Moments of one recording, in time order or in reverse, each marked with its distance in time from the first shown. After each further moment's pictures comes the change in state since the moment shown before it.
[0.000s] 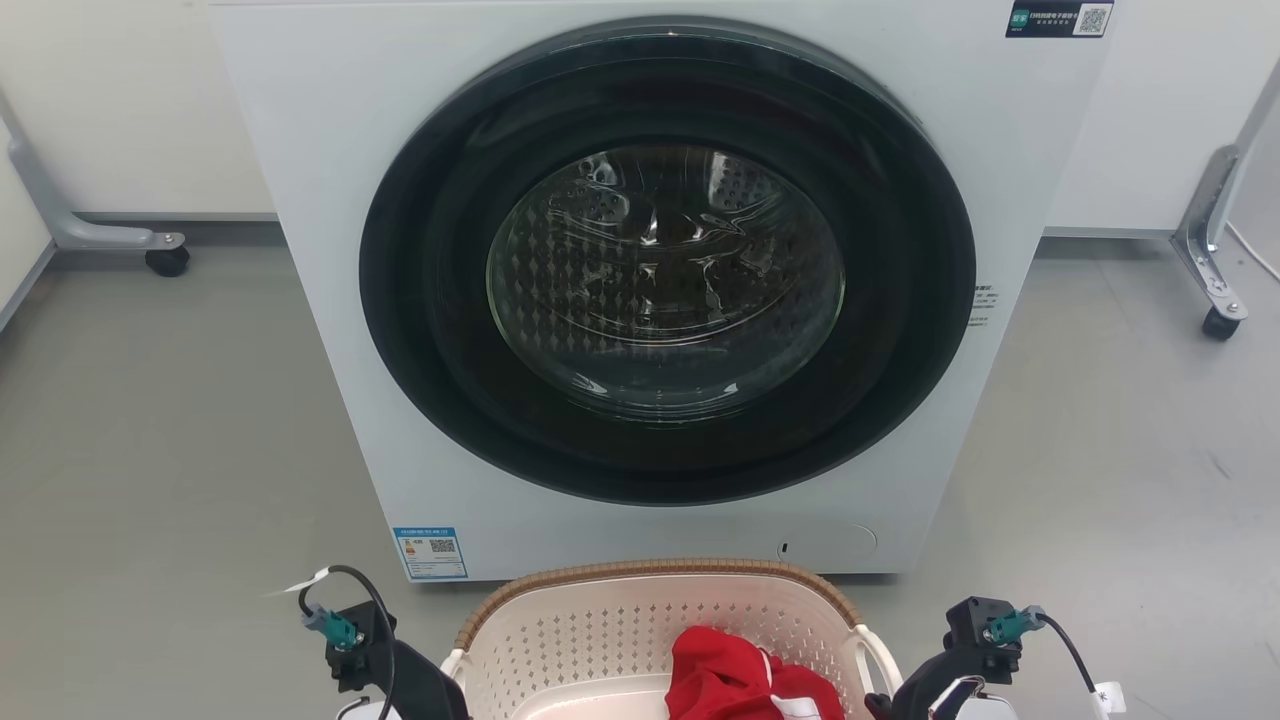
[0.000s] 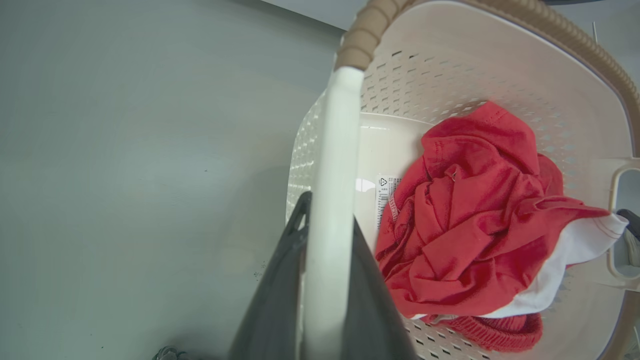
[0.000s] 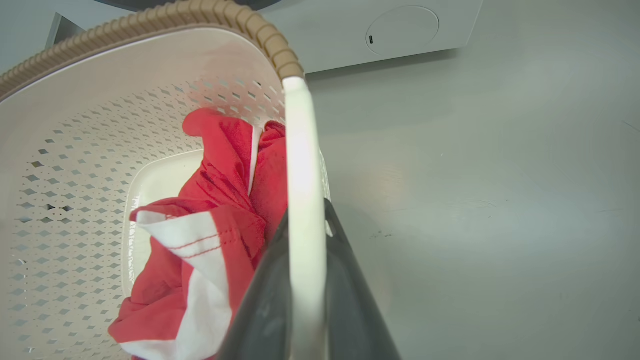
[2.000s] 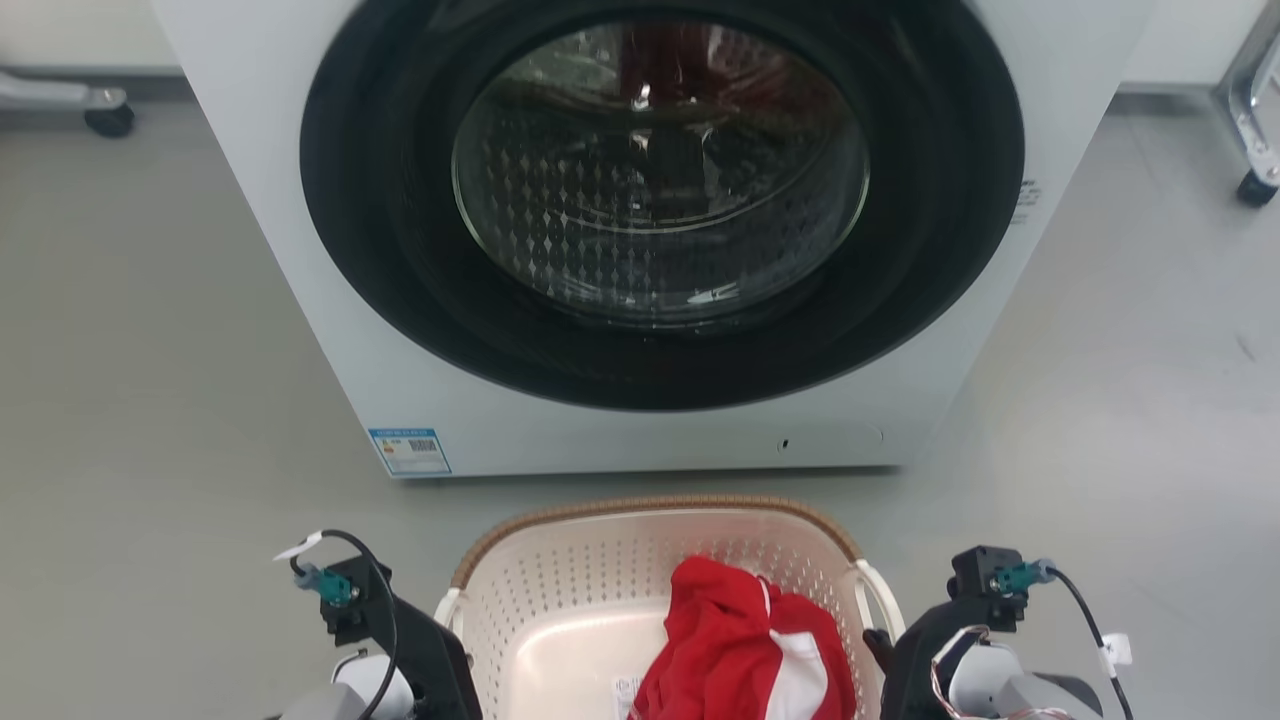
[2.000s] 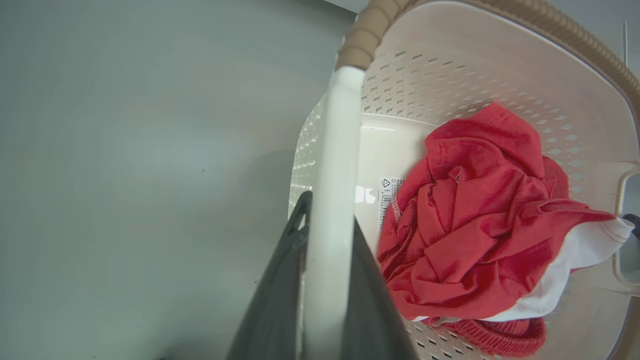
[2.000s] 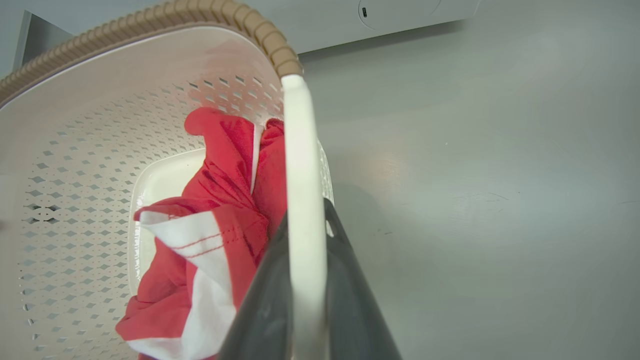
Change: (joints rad) left arm -0.038 0.000 -0.004 -0.018 -0.002 0.009 -0.070; right arm -0.041 -0.016 0.030 -0.036 0.037 0.000 -0.030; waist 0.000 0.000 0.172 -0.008
